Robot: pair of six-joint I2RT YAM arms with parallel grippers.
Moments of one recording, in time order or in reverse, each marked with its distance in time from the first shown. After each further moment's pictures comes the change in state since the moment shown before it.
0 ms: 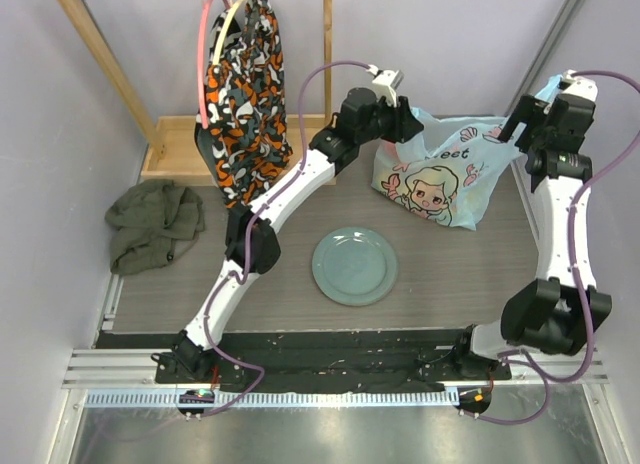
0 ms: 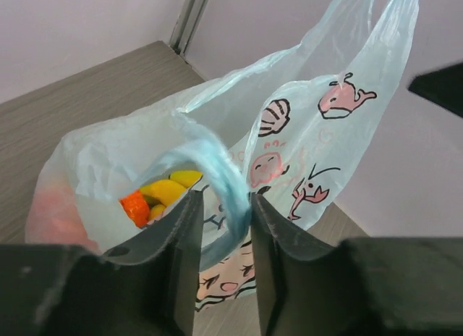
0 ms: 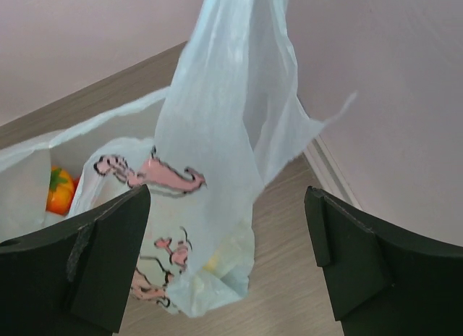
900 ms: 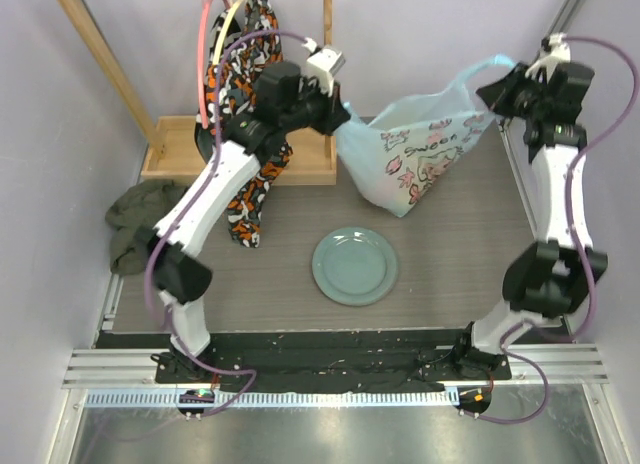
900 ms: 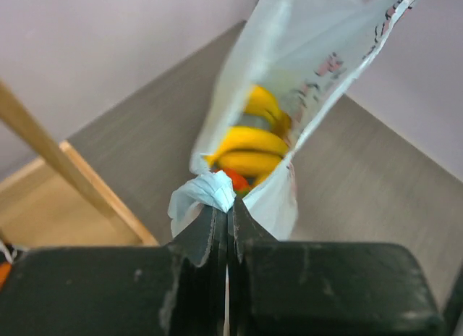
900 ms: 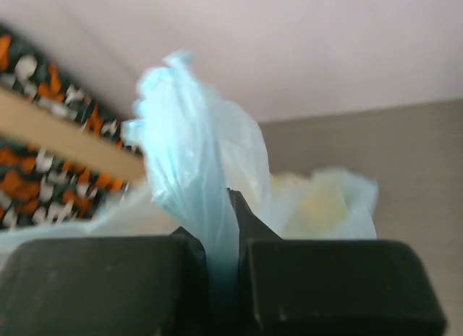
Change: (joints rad) left arm 0.136 -0.519 -0.366 -0.272 0.018 0.337; right arm 0.017 0.387 0.403 0.183 -0.575 0.209
